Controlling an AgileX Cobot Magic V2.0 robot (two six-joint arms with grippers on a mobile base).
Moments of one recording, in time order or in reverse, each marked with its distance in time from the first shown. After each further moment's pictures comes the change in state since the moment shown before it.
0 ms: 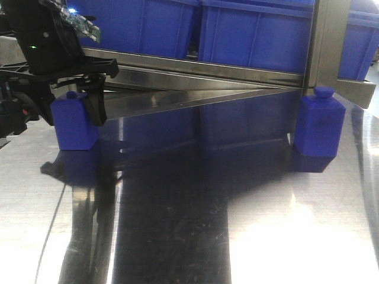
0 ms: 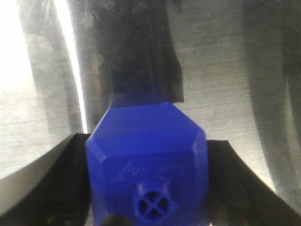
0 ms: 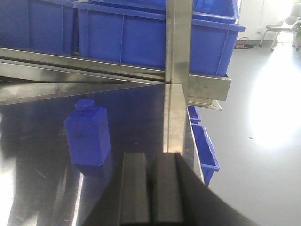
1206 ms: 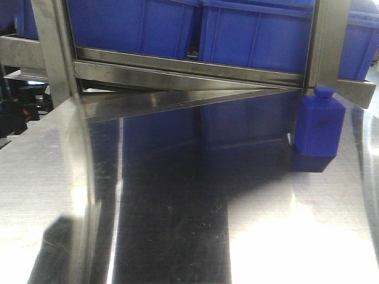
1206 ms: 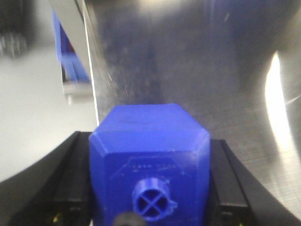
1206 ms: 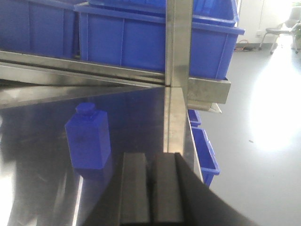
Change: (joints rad) left arm 0.000 -0.810 0.451 0.167 -0.228 0.015; right arm 0.000 0.000 0.000 0.000 -0.019 0.000
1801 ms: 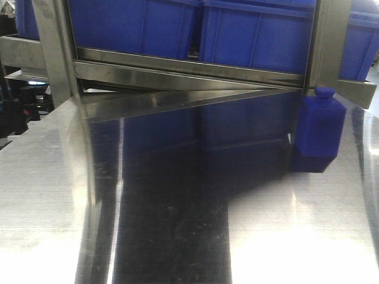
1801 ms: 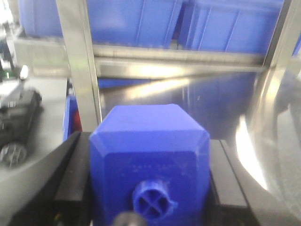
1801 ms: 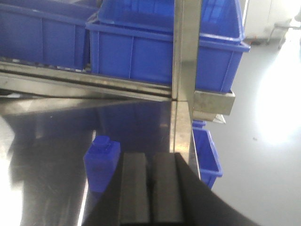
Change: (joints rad) left arm 0.000 -0.790 0.548 0.008 -0.281 0.000; right arm 0.000 0.192 -0.379 0.000 0.277 0.000
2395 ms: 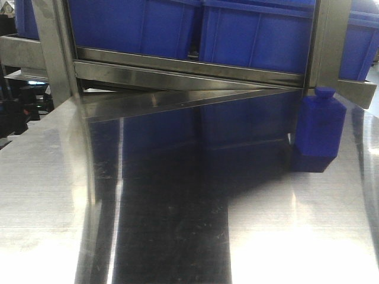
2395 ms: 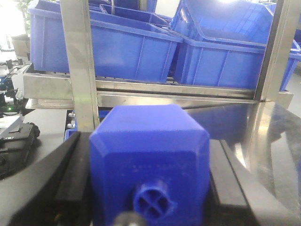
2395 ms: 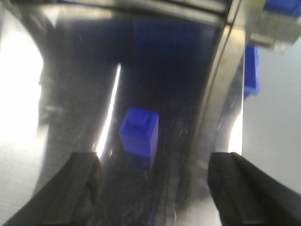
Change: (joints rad) left arm 0.000 -0.118 0.027 0.000 -0.026 0.000; right arm 0.114 0.749 -0.622 0.007 0.411 -0.019
